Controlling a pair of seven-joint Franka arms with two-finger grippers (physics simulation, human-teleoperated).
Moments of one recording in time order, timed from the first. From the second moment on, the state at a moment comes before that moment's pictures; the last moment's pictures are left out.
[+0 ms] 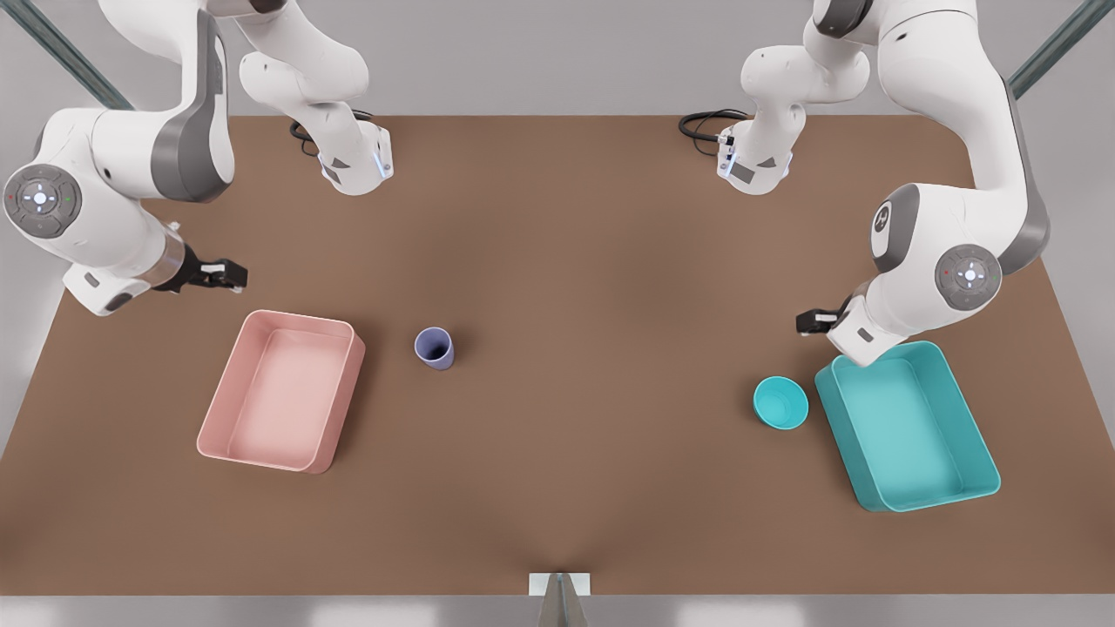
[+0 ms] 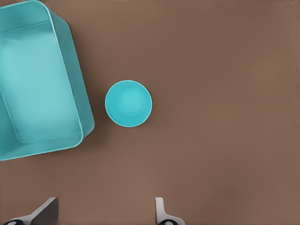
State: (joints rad) left arm -0.03 0.25 -0.10 -1.51 0.04 1.58 -0.11; right arm 0.08 0.11 -0.05 -1.50 -0.11 1.43 -0.02
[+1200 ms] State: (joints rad) left arm -0.23 0.57 0.00 -1.73 0.35 2.19 -0.23; right arm 0.42 0.44 -0.05 -2.02 0.16 2.27 0.16
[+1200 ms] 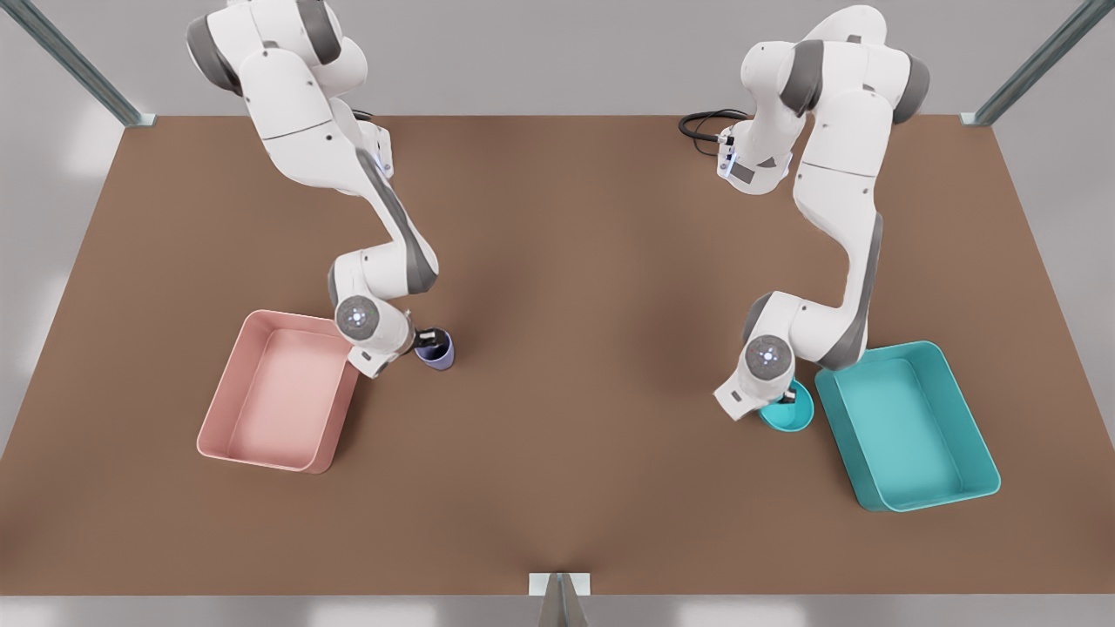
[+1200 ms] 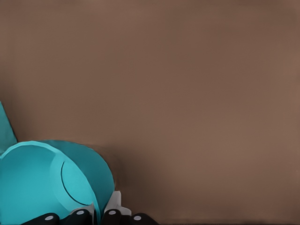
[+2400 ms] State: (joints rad) left arm -0.03 0.33 -0.12 -1.32 0.08 1.49 -0.12; right arm 0.06 0.71 -0.18 -1.49 0.10 1.90 -0.17
